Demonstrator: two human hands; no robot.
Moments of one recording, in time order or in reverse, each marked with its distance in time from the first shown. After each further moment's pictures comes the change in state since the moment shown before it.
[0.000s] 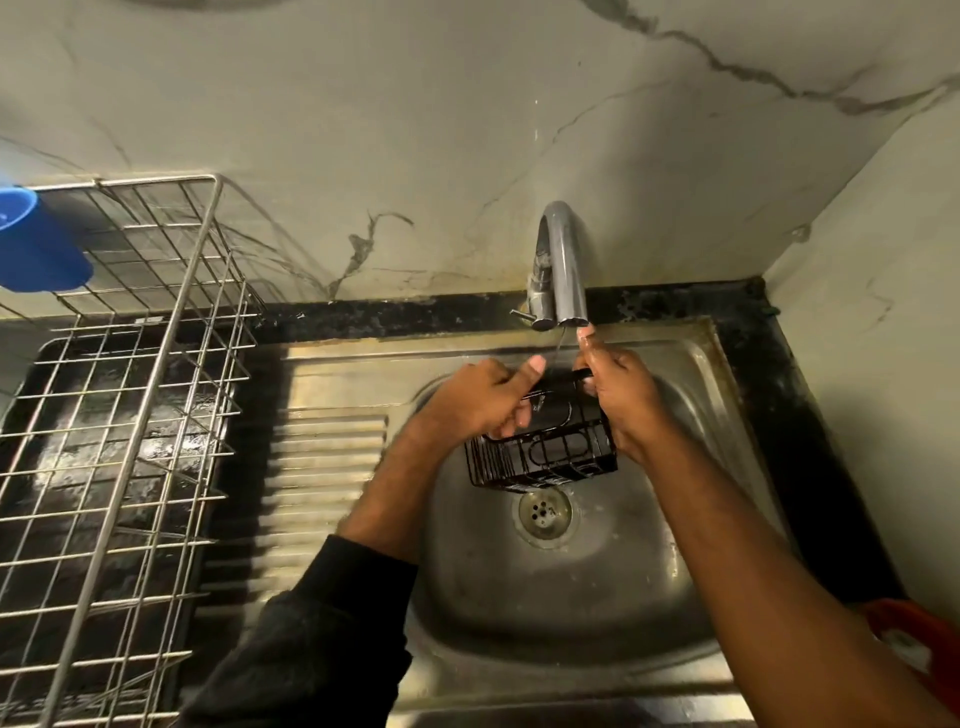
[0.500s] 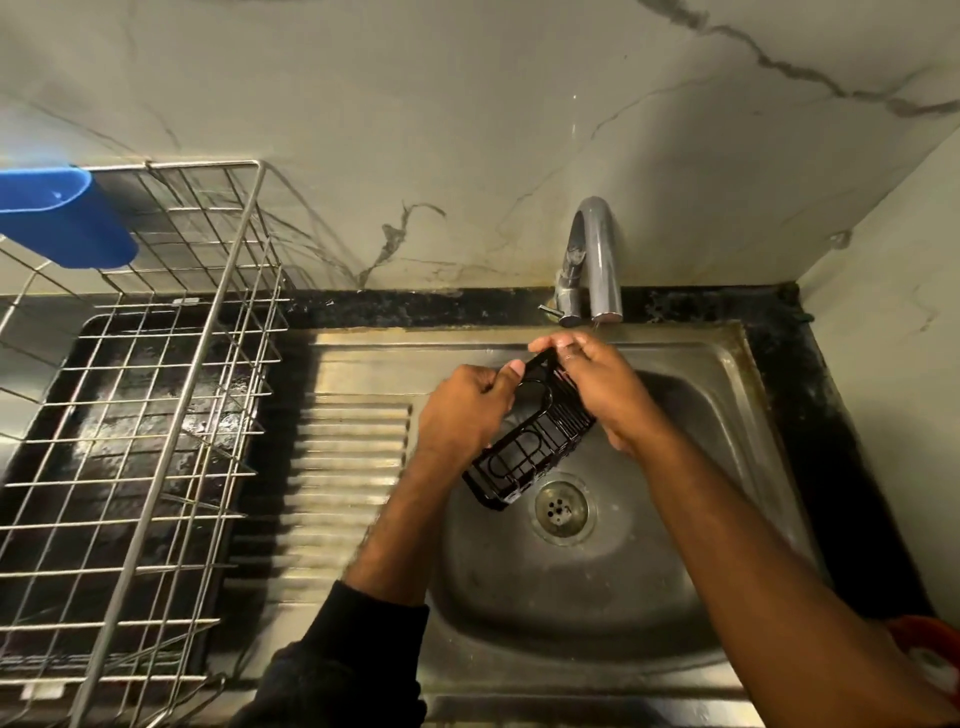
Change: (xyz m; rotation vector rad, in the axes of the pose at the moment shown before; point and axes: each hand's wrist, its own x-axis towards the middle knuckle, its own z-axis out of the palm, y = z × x) left_hand -0.029 -0.023 0.004 -0.077 0.427 -0.113; right_hand -0.003 -0.005 0.033 -0.167 -0.272 -0.137
